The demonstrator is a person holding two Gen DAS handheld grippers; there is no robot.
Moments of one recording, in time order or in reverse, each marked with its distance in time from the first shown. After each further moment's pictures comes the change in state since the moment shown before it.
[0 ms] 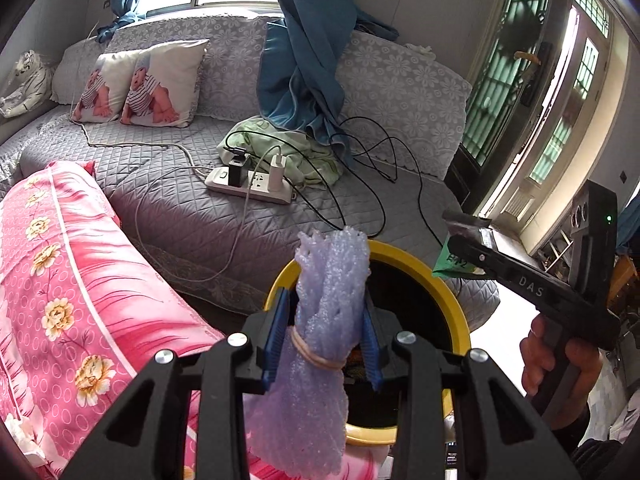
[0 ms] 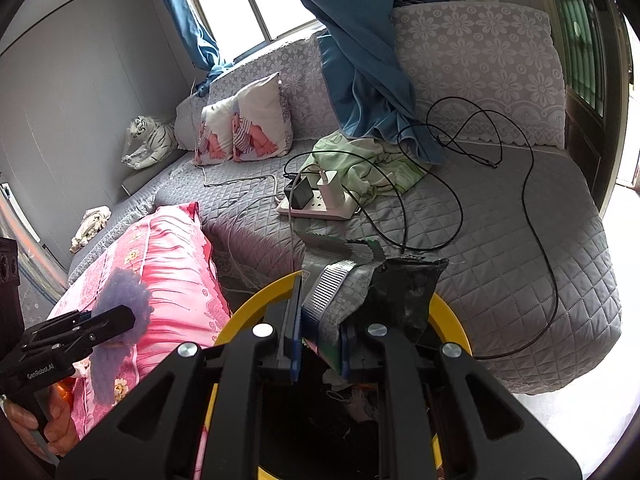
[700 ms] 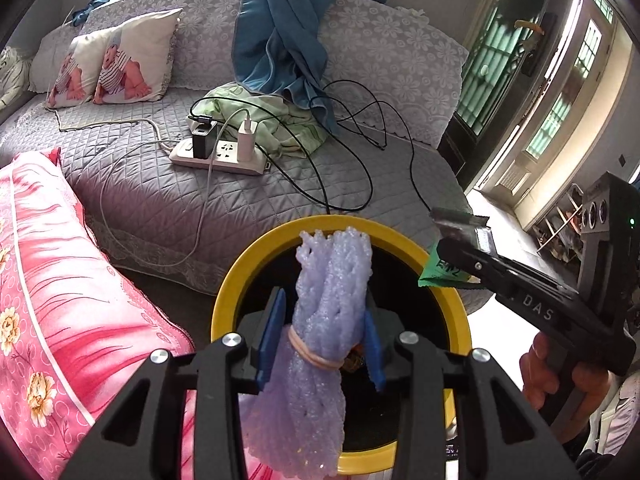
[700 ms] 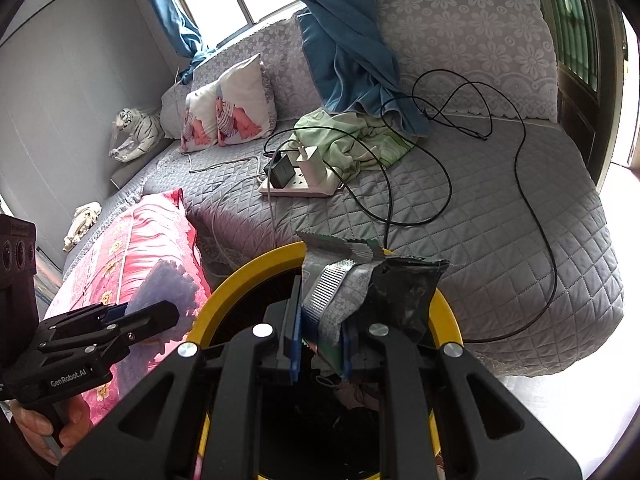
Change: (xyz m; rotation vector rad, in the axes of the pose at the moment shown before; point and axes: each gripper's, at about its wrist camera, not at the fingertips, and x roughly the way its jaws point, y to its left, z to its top) left arm 0.066 -0.025 0.009 0.009 0.117 -0.029; right arm 0.020 -0.023 -0.009 0.041 0.070 -0.027
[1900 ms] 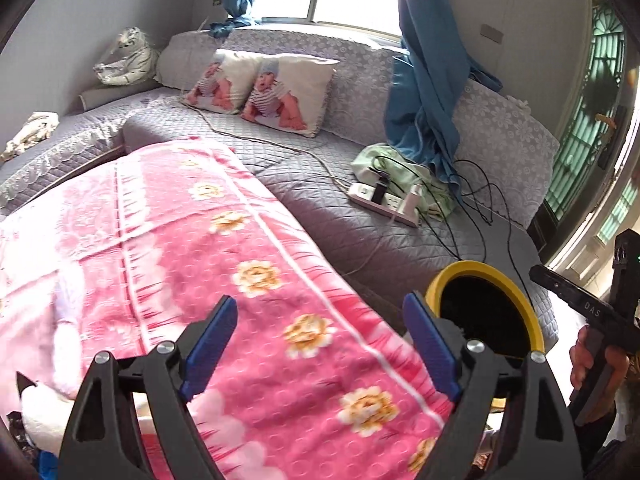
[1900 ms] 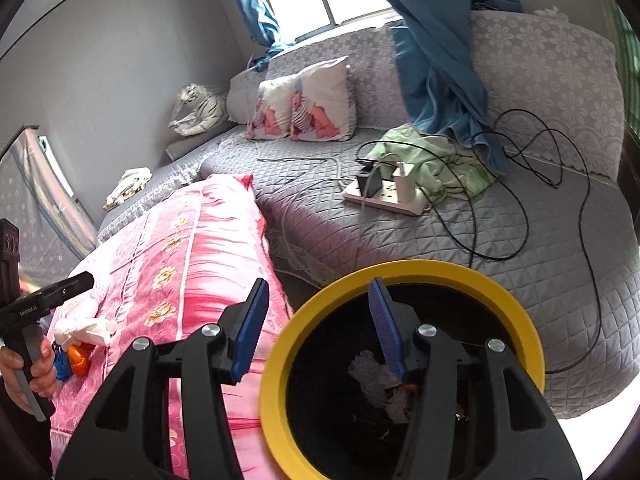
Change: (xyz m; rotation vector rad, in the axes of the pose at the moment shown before) left arm -0.189 0.158 -0.080 -0.236 -0.223 0.326; right arm -0.004 0.101 -0.001 -0.220 -0.014 0.181
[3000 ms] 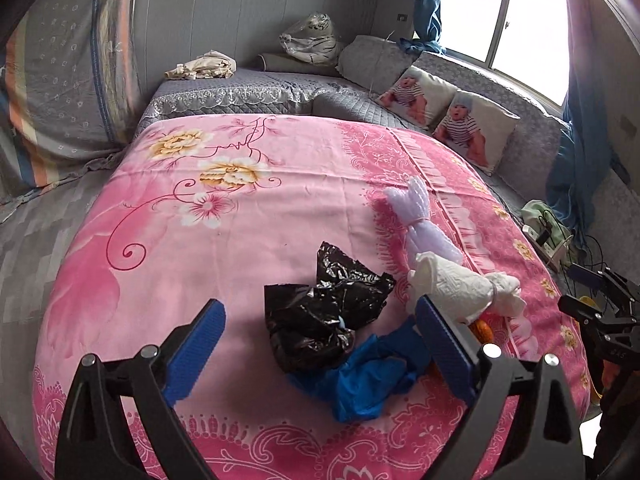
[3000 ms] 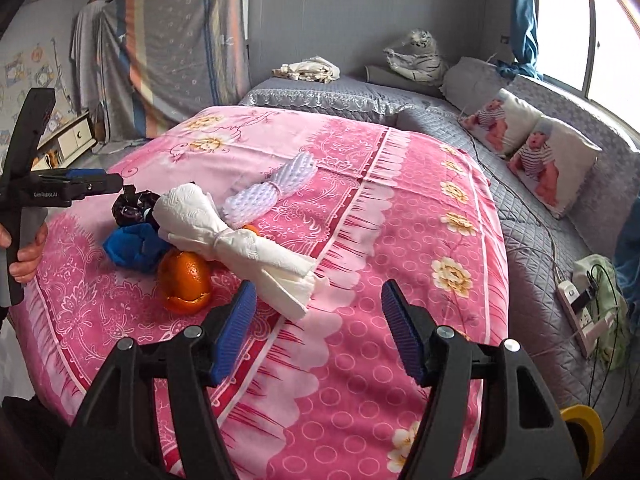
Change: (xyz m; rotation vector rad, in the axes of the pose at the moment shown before) left arm -0.147 0.237 -0.129 -0.363 -0.045 0.382; right arm 0.082 0.329 -0.073 -0.737 0.151 0.356
